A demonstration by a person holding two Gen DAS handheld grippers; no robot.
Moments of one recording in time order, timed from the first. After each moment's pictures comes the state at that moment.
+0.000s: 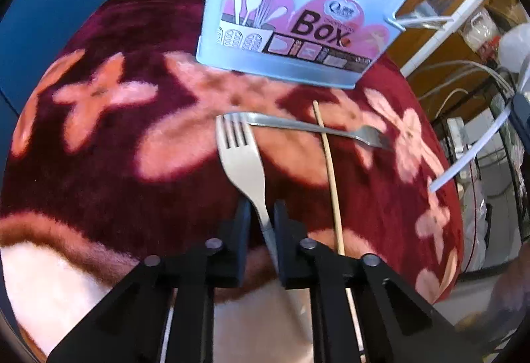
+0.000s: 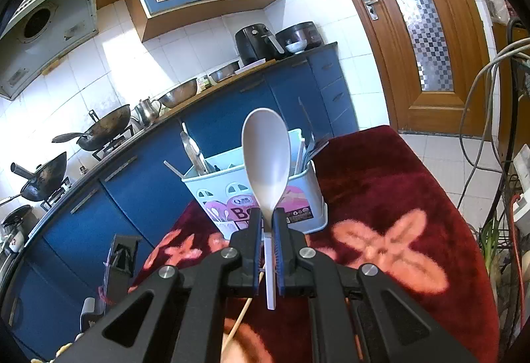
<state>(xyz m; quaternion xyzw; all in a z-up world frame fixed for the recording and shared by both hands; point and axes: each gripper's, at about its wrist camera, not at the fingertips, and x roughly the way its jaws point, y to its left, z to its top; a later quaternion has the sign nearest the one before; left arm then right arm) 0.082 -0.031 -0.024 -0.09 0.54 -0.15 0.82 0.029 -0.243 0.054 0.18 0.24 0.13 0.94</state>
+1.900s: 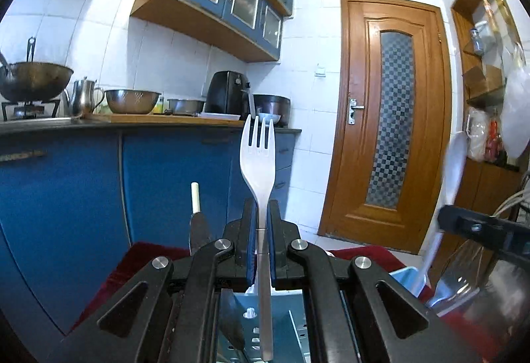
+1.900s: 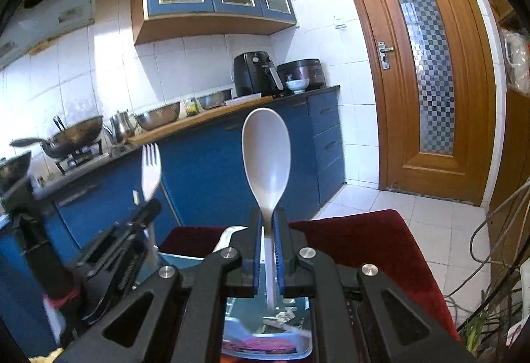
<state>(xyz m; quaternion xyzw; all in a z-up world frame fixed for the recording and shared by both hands) 0.214 -0.049 0.095 -0.05 0.08 -0.08 0.99 0.175 -0.225 0.097 0.09 0.18 0.09 0.98</state>
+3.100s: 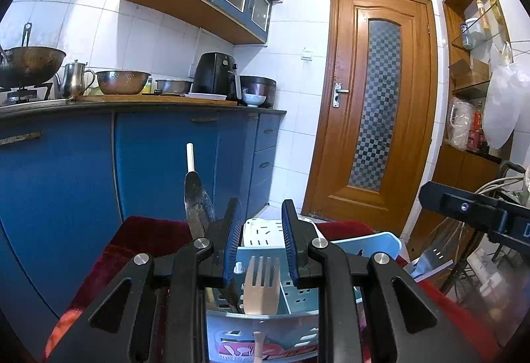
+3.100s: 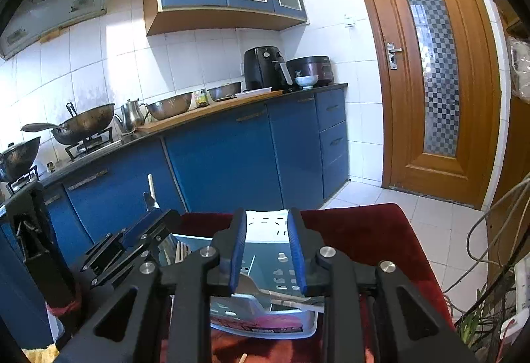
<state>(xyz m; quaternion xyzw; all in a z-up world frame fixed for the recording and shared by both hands) 0.168 -0.043 0.089 -0.06 0.12 -0.12 0.98 0.141 -0.220 0.102 0.08 0.19 0.11 0.97</state>
